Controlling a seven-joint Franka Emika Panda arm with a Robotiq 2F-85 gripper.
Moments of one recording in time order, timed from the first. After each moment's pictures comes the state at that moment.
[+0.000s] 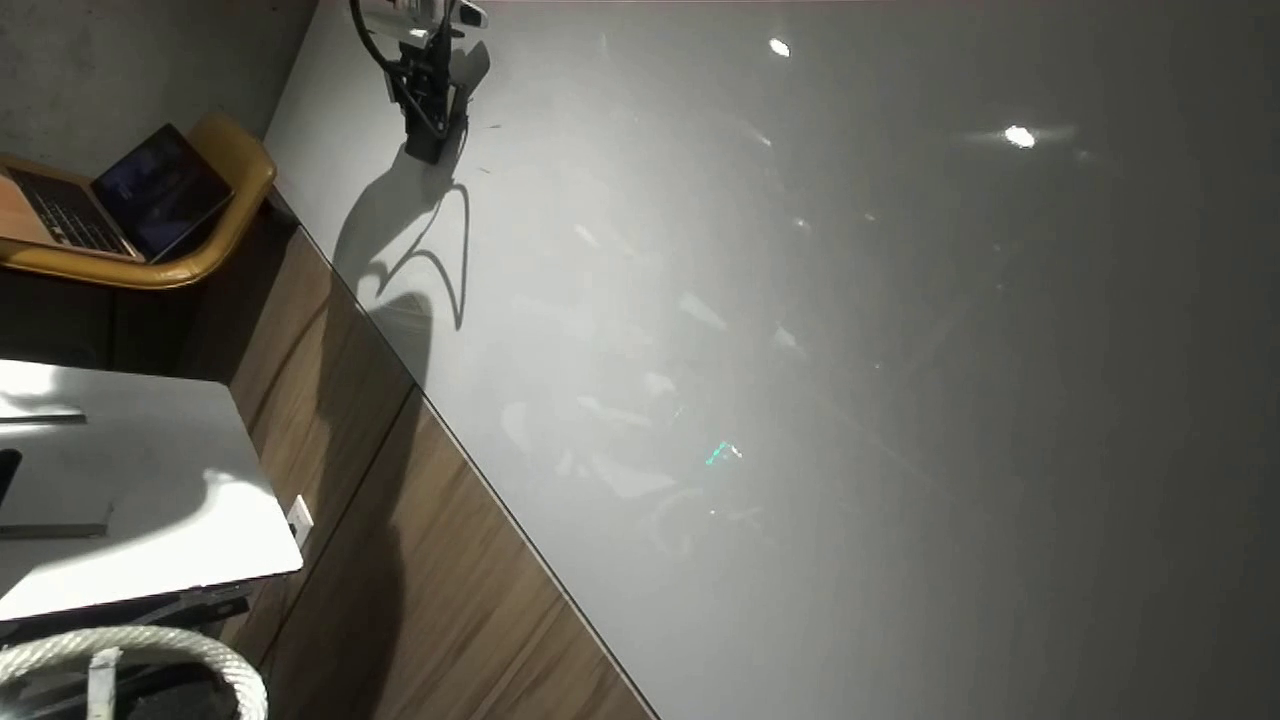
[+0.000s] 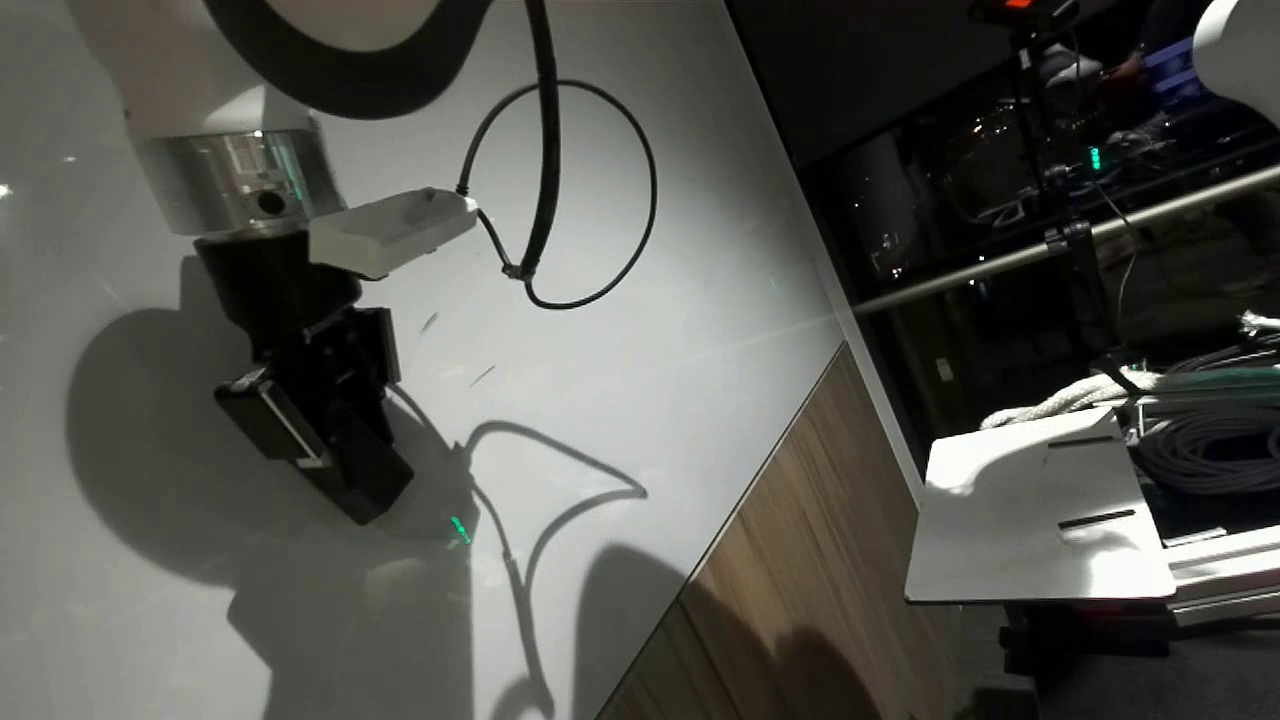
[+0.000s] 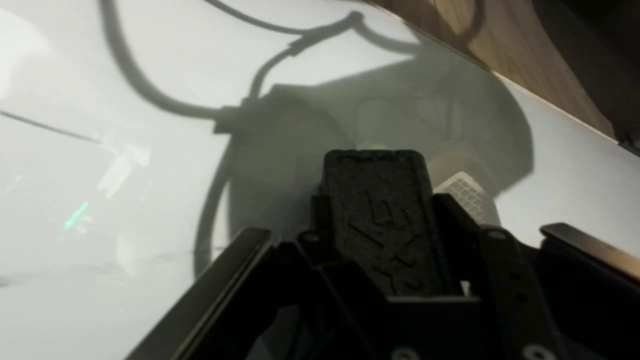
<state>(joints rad) 0.51 0.48 0.21 -1.30 -0.48 2.09 0.39</state>
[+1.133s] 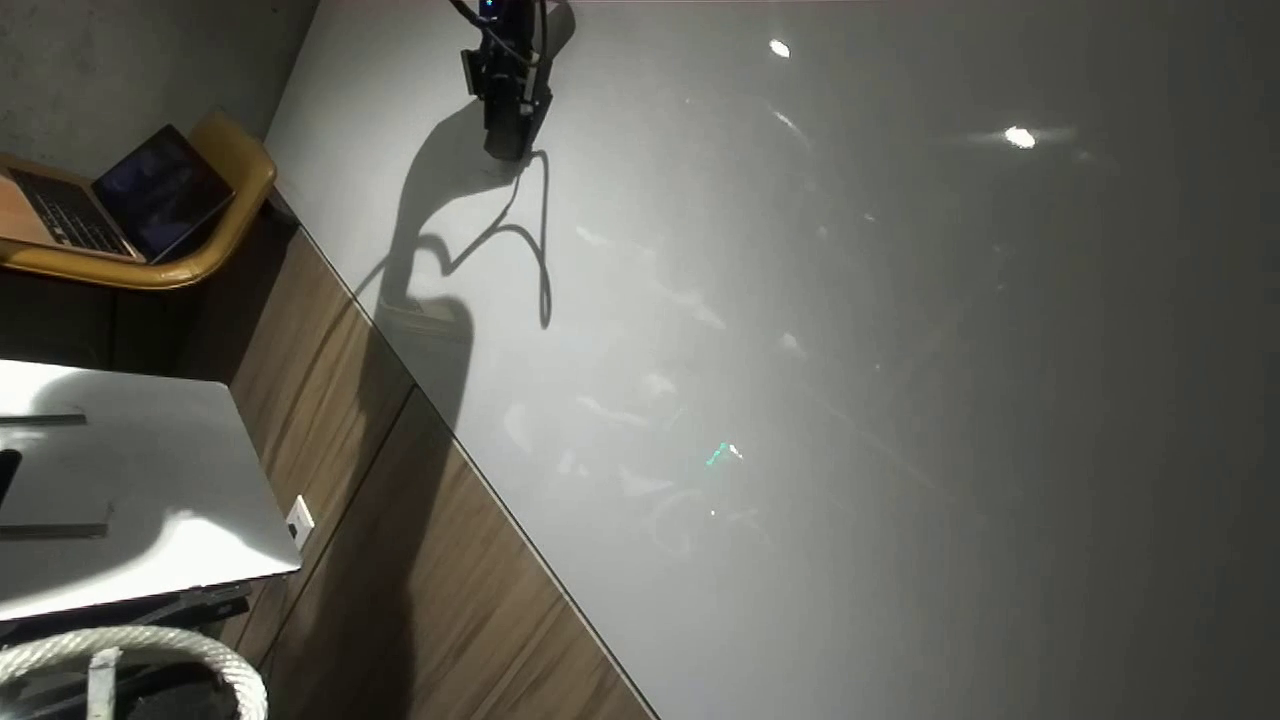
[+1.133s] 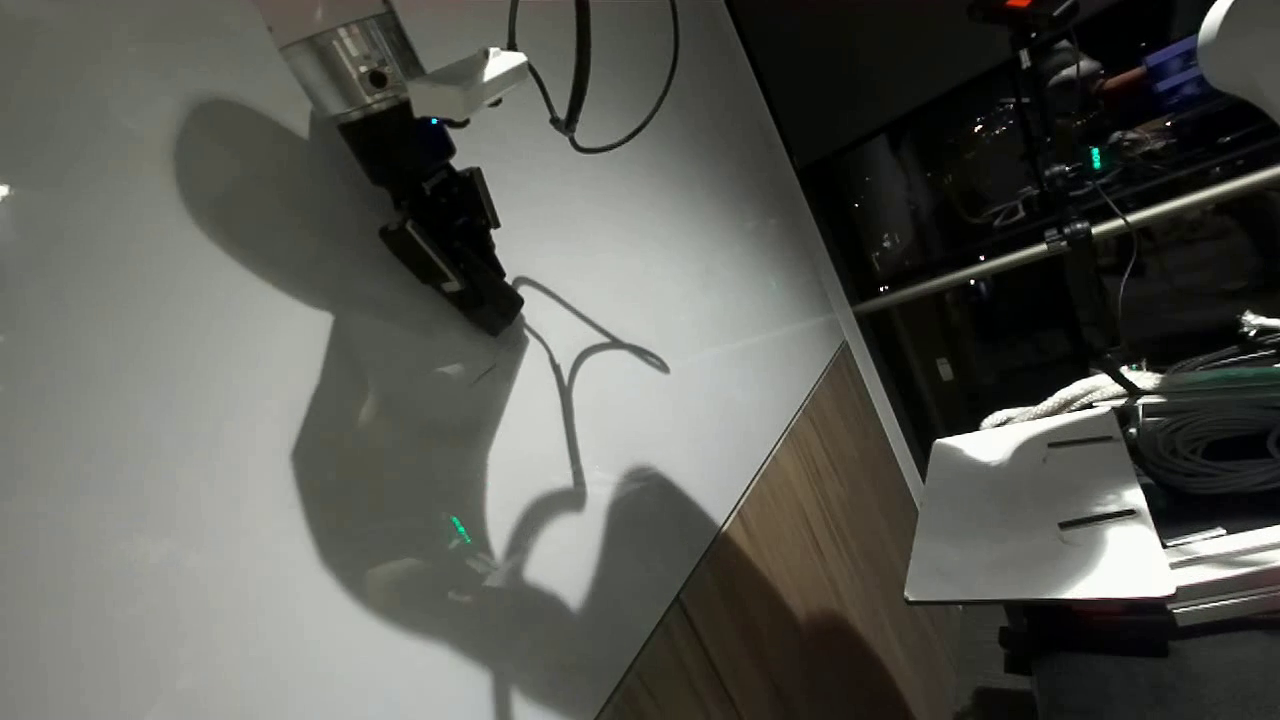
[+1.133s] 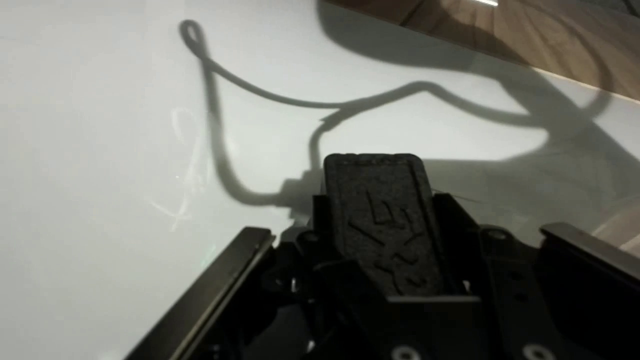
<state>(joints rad) 0.44 0.32 0.09 -1.28 -0.49 1.75 0.33</state>
